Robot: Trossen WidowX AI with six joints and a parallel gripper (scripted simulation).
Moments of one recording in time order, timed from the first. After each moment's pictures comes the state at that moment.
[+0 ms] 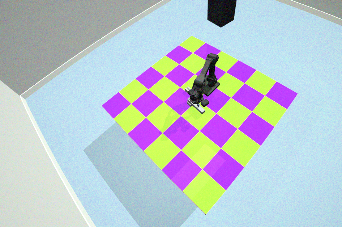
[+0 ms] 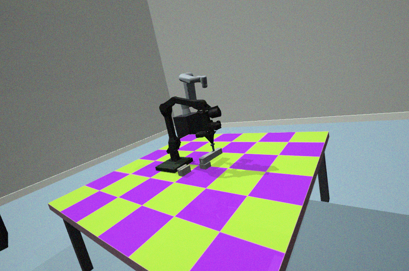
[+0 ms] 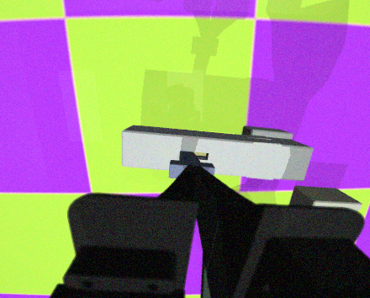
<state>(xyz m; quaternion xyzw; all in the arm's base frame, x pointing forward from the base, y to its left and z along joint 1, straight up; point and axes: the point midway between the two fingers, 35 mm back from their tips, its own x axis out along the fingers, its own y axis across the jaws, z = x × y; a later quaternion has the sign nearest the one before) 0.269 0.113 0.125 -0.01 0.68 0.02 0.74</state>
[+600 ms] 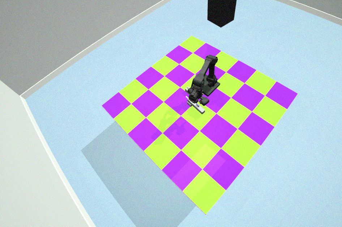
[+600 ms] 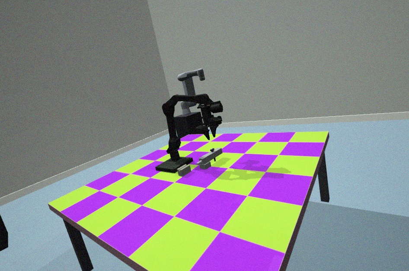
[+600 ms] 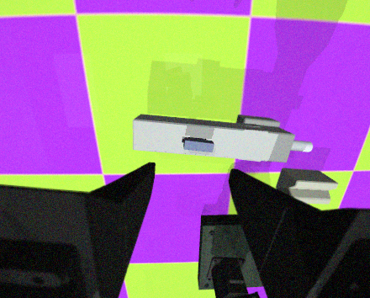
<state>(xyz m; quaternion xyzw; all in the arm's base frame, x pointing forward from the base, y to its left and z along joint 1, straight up) 0.272 0.117 0.163 -0.01 0.70 0.01 0.71</state>
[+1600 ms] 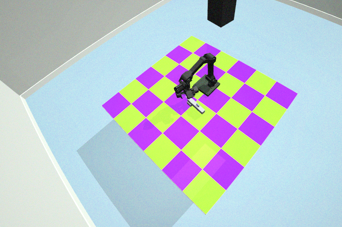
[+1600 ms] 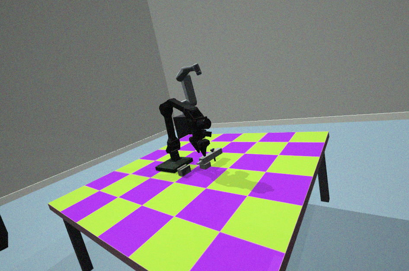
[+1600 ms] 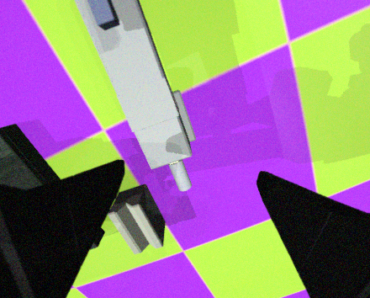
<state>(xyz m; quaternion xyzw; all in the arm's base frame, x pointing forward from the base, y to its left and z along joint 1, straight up) 0.289 -0.005 0.108 -0.40 0.58 0.38 0.60</state>
